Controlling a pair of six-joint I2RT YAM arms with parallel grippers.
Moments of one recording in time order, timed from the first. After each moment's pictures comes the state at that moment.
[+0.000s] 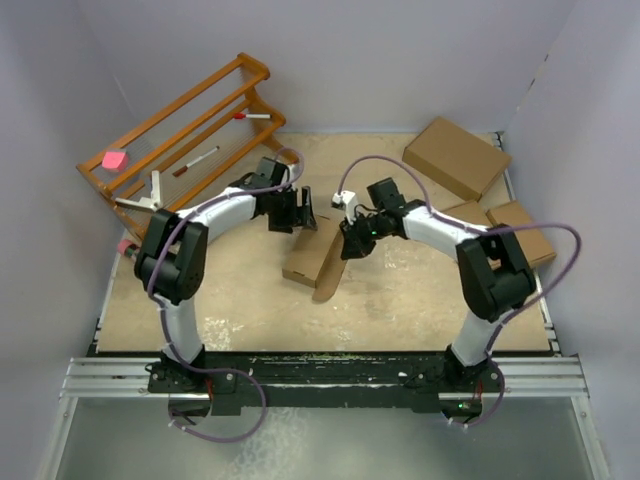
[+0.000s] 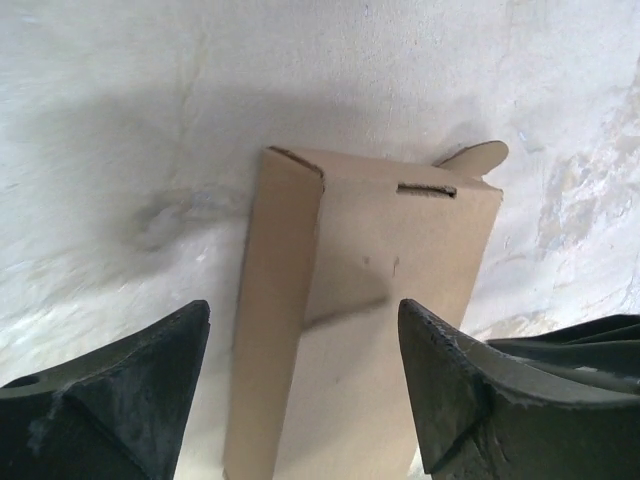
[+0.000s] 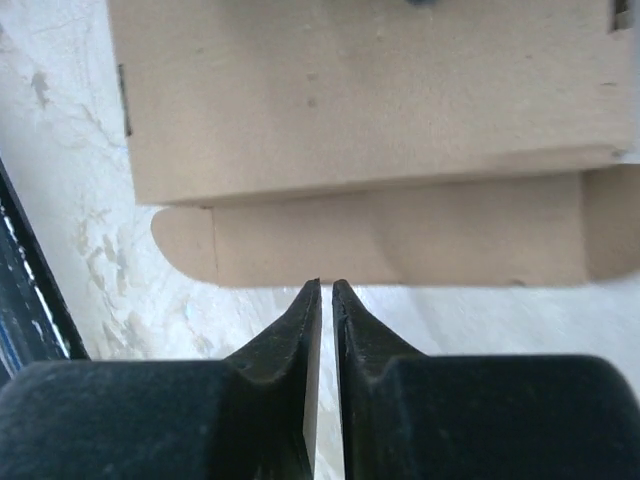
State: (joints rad) left arm -0.42 1.94 1.35 -0.37 0.35 -0.48; right arm 0.47 1.81 1.13 -0.39 -0.67 -0.27
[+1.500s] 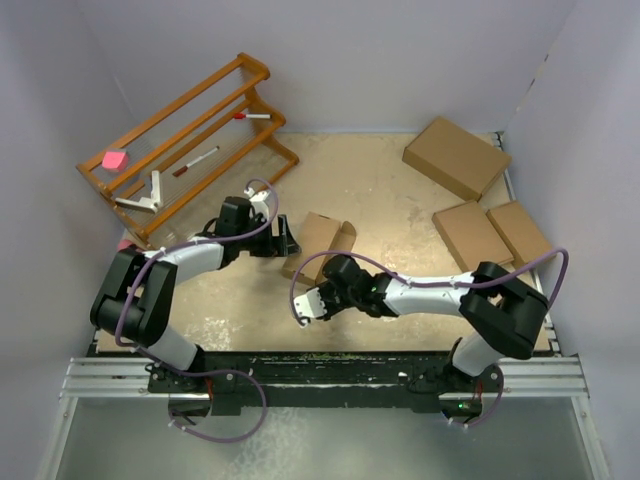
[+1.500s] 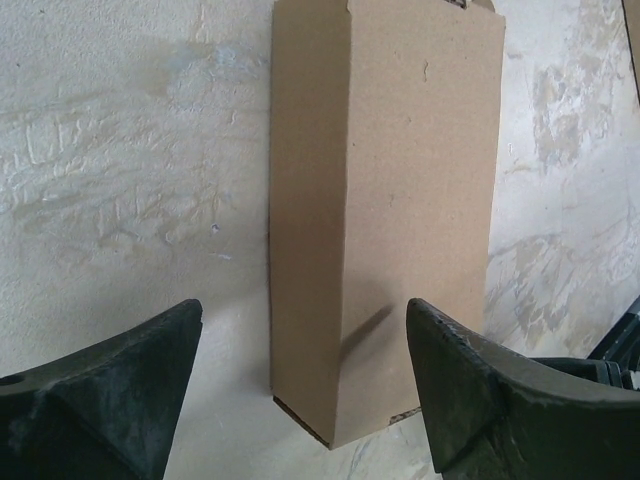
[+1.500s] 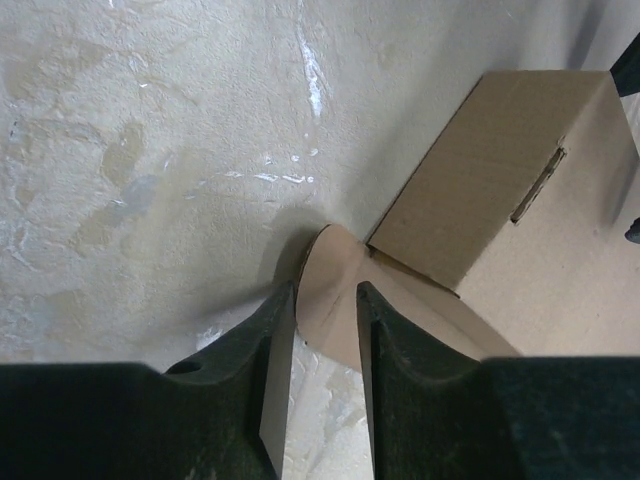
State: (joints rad) left arm -0.33 1.57 0.74 0.09 0.44 -0.42; right arm 1.01 1.57 0.71 0.00 -0.12 -1.02
